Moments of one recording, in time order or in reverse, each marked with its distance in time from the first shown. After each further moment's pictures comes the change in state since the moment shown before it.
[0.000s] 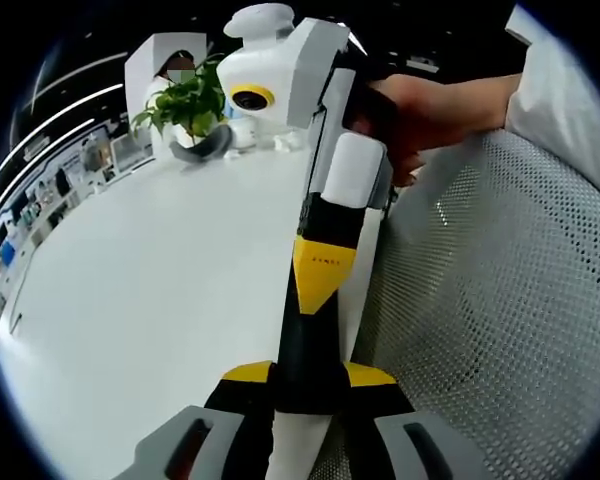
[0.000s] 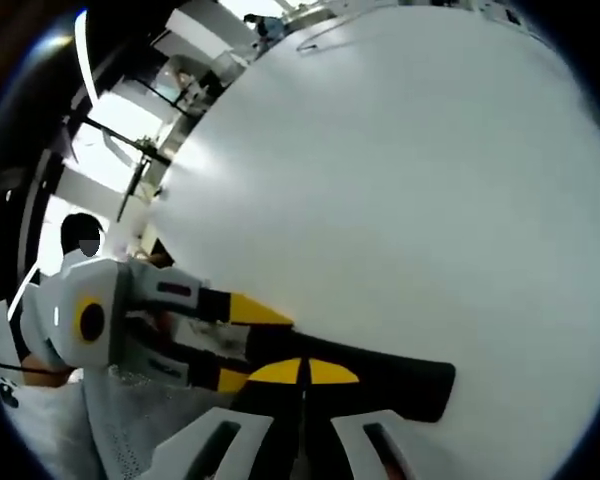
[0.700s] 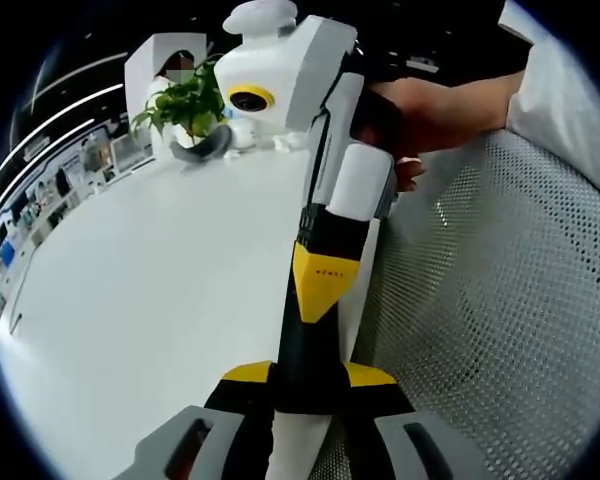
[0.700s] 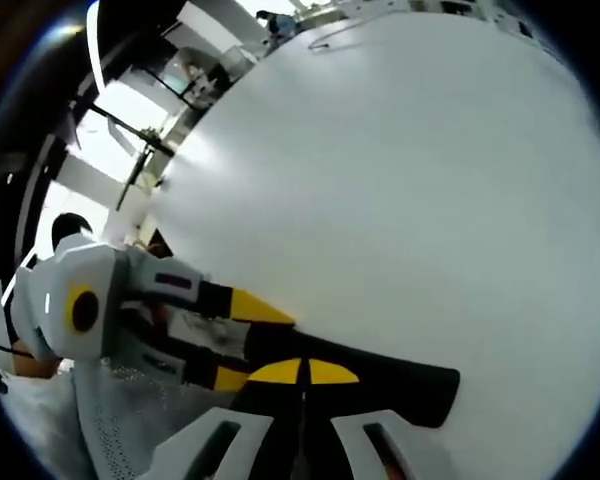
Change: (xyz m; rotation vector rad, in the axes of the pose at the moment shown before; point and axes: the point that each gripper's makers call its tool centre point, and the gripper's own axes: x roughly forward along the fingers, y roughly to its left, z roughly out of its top) left arm 0.000 0.000 0.000 0.000 -0.001 0.000; right arm 0.005 0.001 -0.002 -0.056 0.008 -0.024
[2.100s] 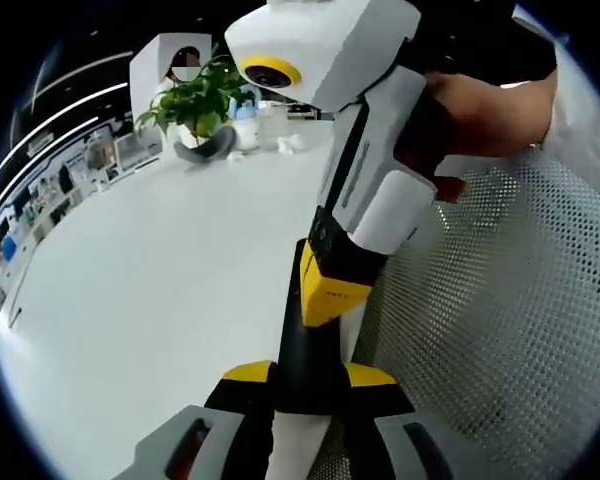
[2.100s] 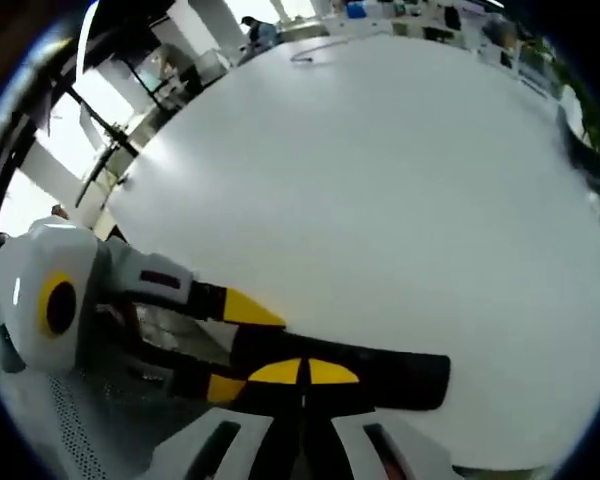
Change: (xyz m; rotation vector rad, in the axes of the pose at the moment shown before) left arm 0.000 0.000 0.000 -0.018 -0.015 0.006; right arm 0.002 -0.001 0.000 -0.037 -0.059 -0.260
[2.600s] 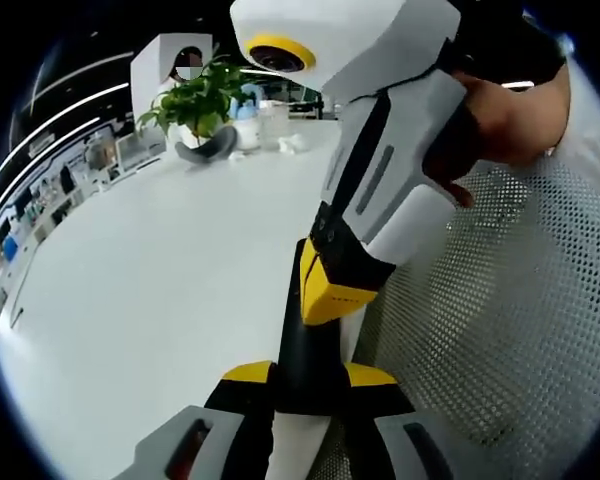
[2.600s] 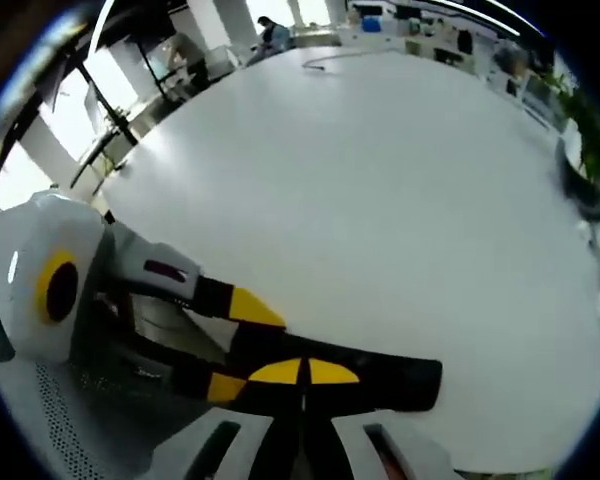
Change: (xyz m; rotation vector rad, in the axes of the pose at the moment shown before) left arm 0.000 0.000 0.000 0.001 0.001 0.010; right arm -0.012 0.002 0.011 -0.041 -0.079 -0.054
